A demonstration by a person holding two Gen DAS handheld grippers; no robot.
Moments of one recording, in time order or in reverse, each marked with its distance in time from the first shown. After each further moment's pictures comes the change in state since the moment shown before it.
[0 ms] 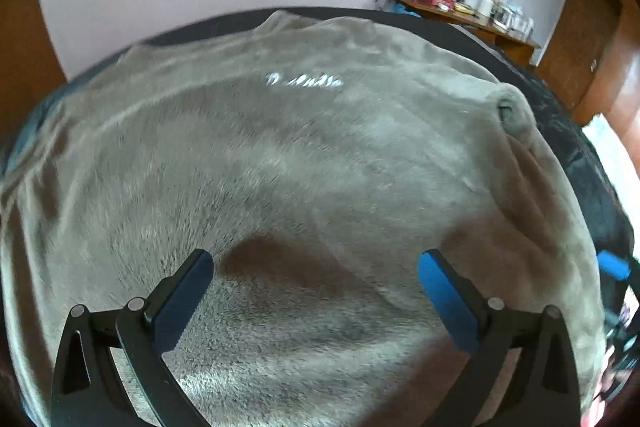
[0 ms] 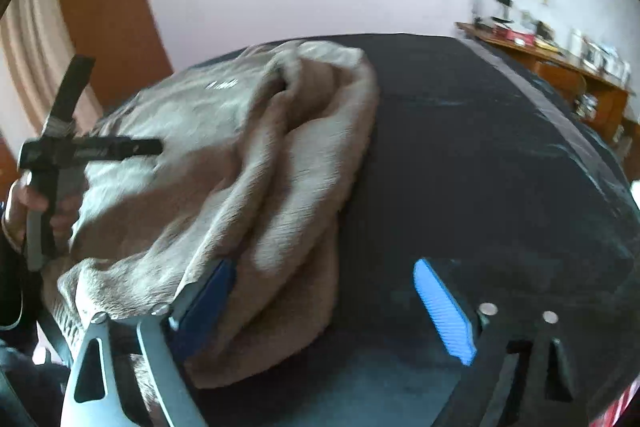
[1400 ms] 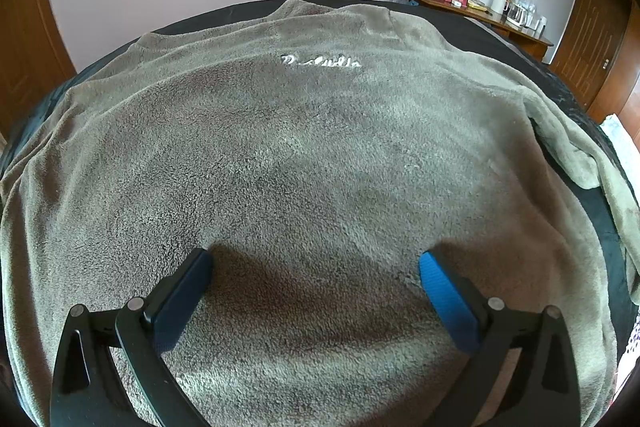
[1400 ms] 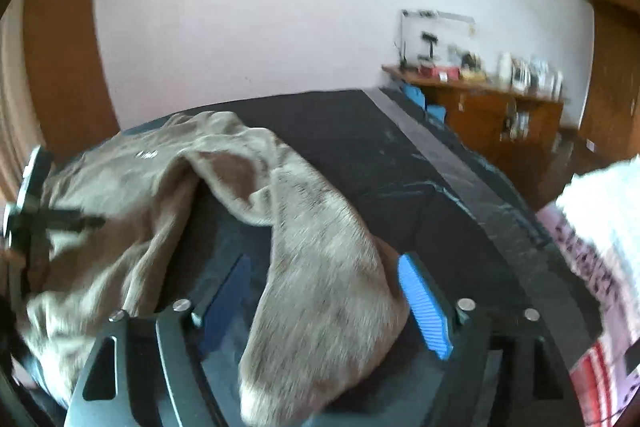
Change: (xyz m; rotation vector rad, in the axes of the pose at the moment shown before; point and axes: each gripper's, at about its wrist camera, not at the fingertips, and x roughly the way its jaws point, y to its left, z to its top) left arm 0.008 0.000 -0.014 0.019 -0.001 0.062; right arm -0.088 -0.075 -0.025 0.078 -0.211 -0.246
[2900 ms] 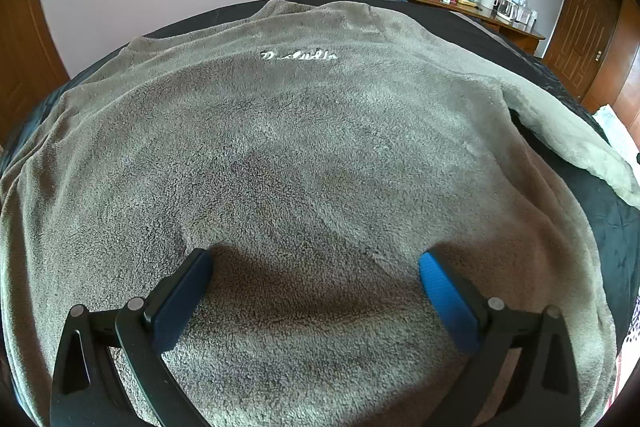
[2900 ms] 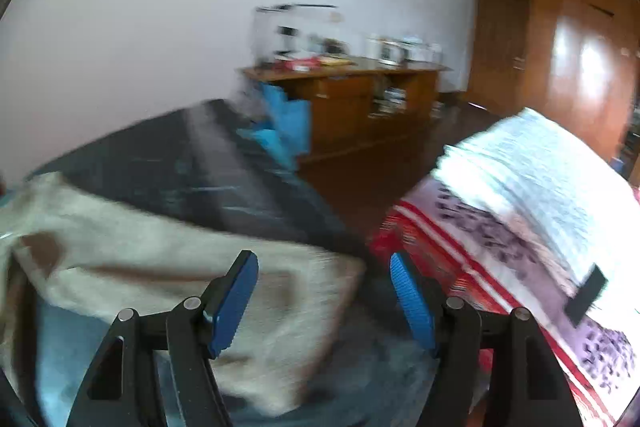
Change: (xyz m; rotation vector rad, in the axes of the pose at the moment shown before) left arm -0.005 -0.010 -0.008 0.042 -0.003 -0.026; right arm 0.030 -0.134 0.026 0.218 0.033 -0.362
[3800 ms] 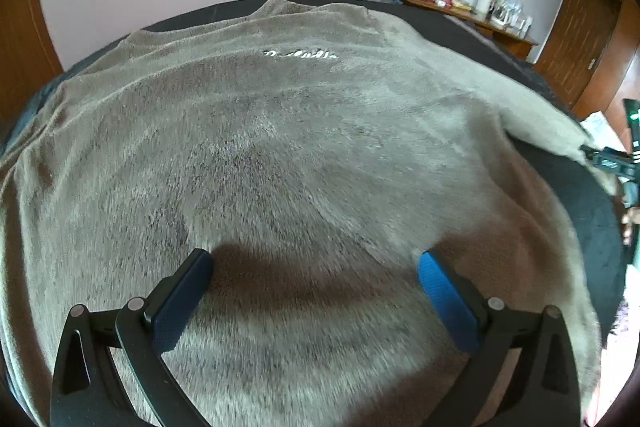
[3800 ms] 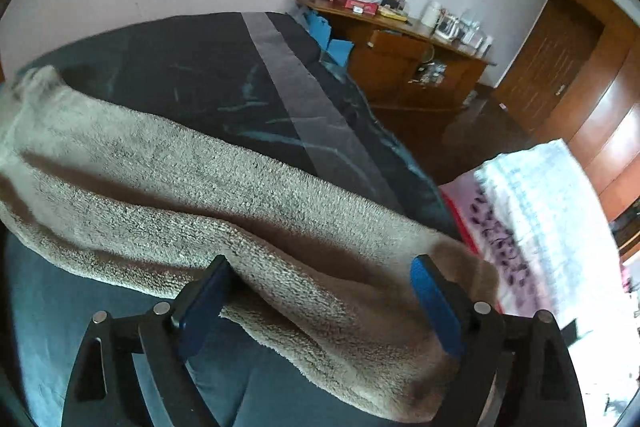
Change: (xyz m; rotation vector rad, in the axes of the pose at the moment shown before) left arm -0.018 0.010 -0.002 -0.033 0.009 -0.079; right arm 0.073 0.090 0.019 -0.261 0.235 -0.108
